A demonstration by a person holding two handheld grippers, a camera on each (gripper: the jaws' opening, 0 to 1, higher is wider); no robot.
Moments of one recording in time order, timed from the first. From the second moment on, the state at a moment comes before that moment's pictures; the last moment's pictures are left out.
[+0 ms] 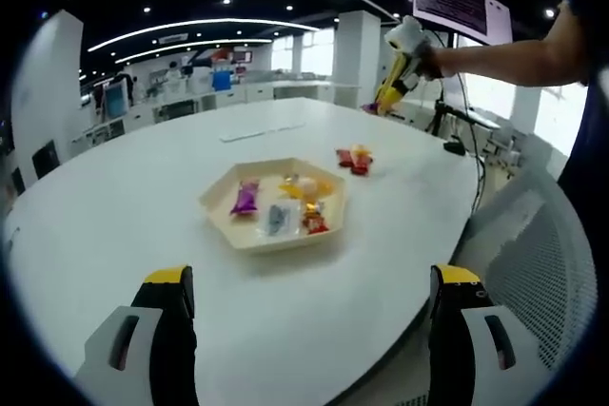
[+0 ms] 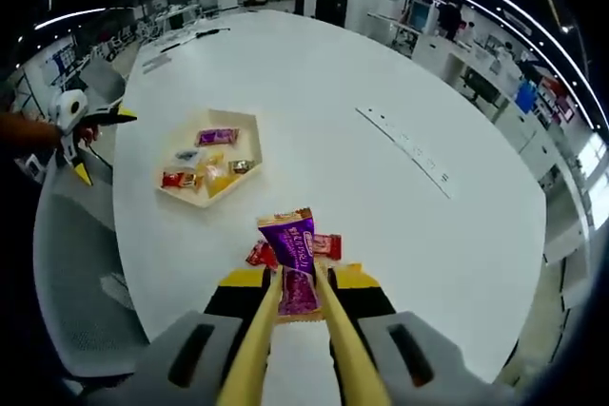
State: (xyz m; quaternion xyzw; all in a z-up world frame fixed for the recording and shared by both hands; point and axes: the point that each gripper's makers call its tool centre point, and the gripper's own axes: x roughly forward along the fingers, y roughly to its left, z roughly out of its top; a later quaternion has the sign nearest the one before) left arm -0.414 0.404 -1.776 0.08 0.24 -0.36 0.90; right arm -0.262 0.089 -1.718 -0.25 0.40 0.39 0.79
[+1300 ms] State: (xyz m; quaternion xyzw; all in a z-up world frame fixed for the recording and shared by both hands) left arm -0.399 0.411 -1.767 0.07 0.23 -0.33 0.91; right arm -0.243 0.187 -1.706 -0.27 0.37 0.44 0.78
